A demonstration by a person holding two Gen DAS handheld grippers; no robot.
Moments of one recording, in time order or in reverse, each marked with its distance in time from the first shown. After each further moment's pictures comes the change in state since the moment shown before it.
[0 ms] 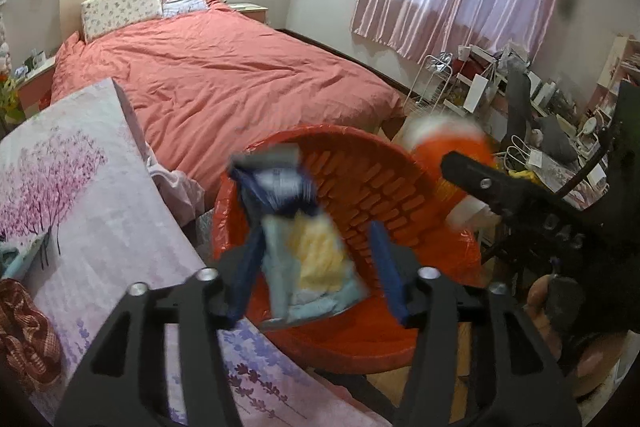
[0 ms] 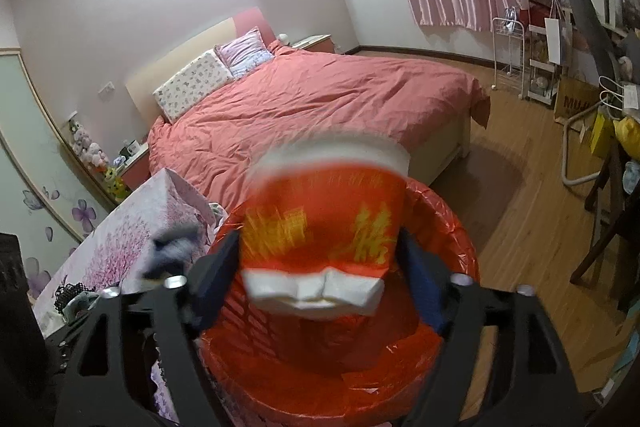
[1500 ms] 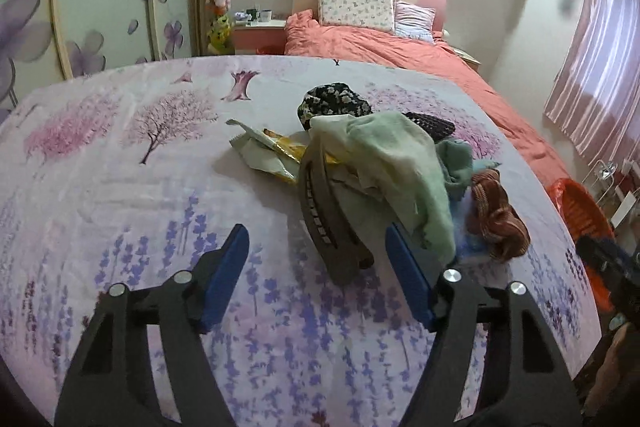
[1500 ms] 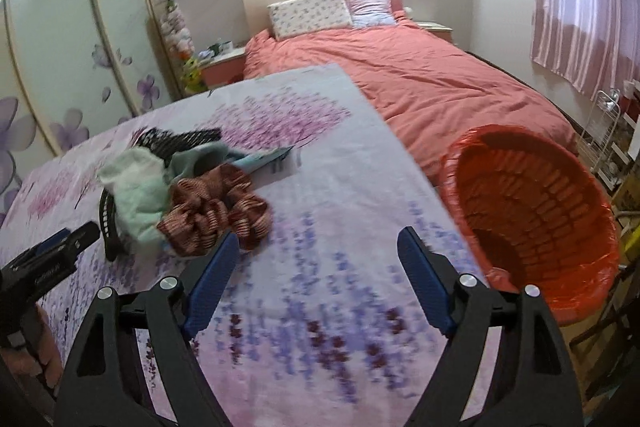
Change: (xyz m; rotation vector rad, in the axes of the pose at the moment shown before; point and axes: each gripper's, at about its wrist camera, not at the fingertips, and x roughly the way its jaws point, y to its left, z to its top) left arm -0.220 0.251 -0.155 -0.450 -0.133 0.576; right arm -0.019 0.196 -0.106 -0.441 0.152 0.182
